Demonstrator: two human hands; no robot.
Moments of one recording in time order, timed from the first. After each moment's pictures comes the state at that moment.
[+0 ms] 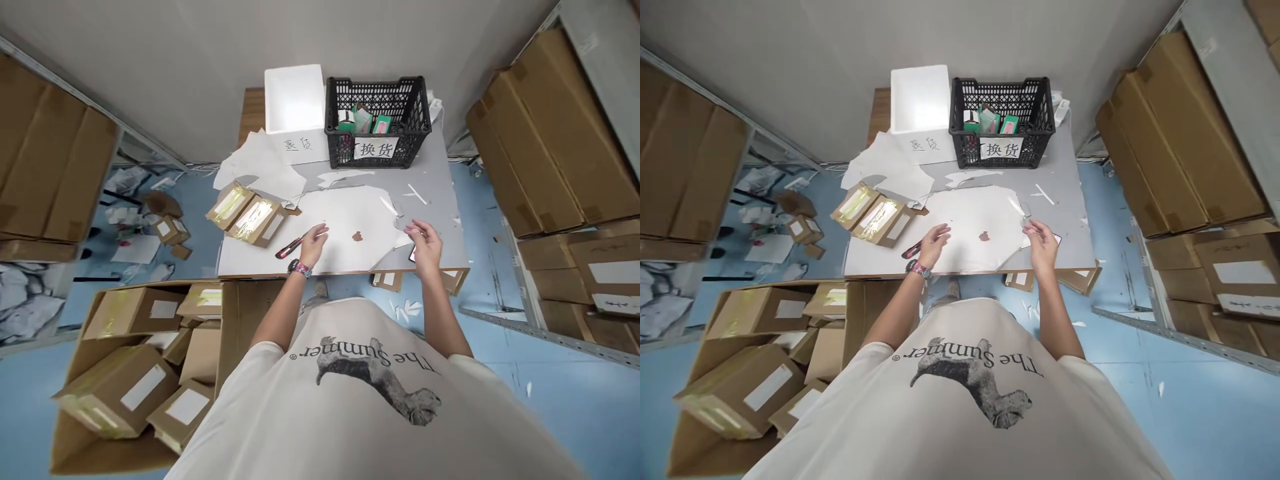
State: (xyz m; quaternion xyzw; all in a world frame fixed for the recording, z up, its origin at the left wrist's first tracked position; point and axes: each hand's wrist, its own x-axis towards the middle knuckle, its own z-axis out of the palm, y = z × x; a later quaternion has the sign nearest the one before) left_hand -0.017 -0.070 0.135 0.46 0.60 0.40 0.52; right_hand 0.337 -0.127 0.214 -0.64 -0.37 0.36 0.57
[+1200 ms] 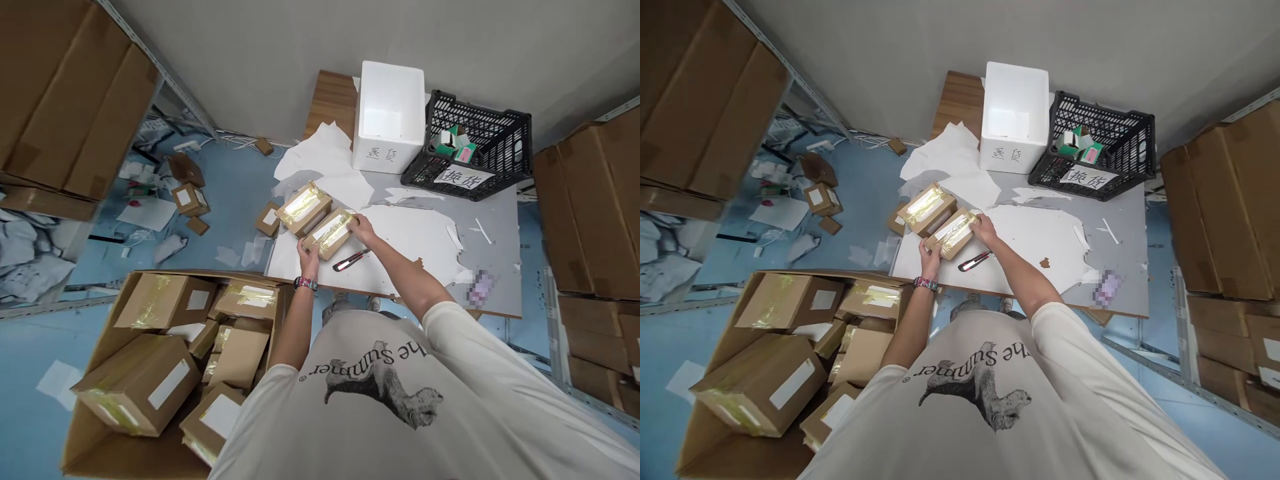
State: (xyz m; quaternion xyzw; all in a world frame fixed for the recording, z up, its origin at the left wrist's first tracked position) left_hand -0.263 -0.068 0.084 0.22 0.74 0.43 0.47; right_hand -0.067 0.079 0.102 -0.65 -0.55 0.49 0.18
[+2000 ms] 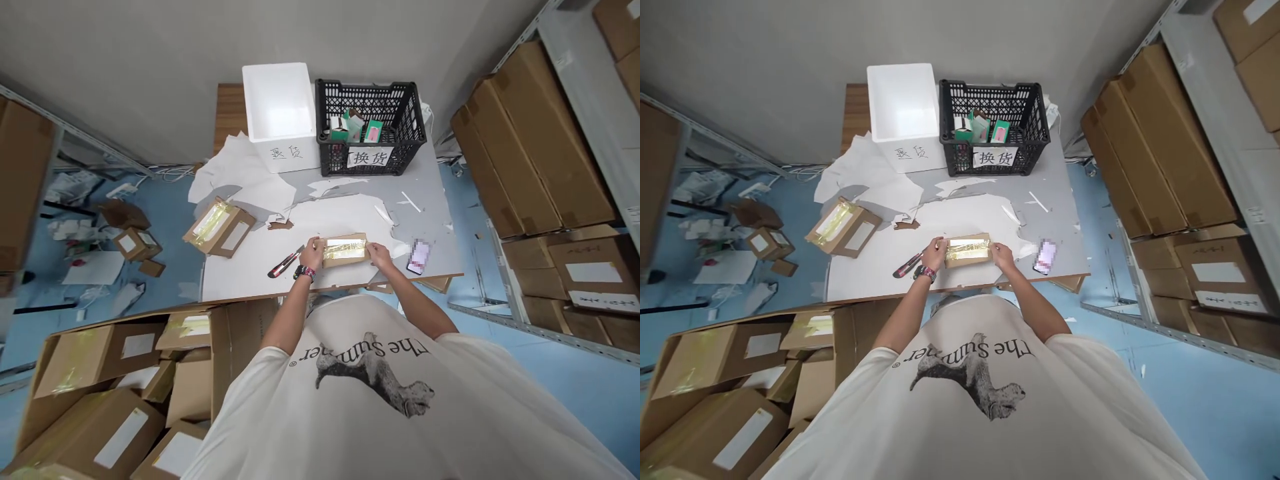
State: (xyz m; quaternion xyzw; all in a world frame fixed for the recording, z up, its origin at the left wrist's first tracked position) left_hand -0.021 -0.016 0.100 0.46 0.74 0.20 0.44; right_hand 0.257 -0.052 0.103 -0.78 -0.33 0.48 0.23
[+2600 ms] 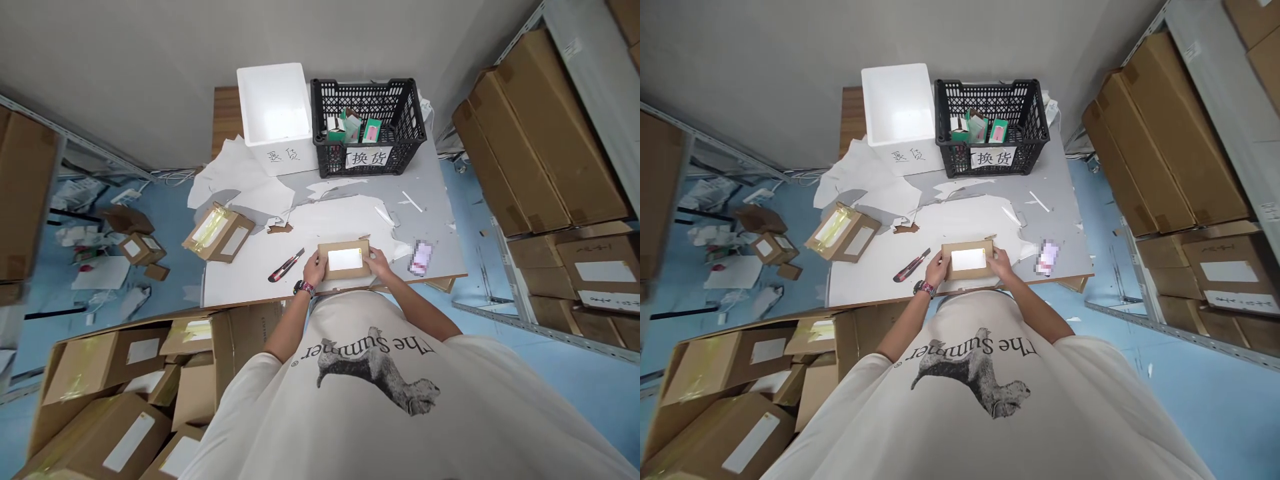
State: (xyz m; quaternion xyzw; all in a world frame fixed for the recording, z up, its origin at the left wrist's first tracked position) left_hand -0.028 -0.058 0.074 0.48 0.68 0.23 0.51; right_hand 0.256 -0.076 0.075 -0.76 -0.35 0.47 0.29
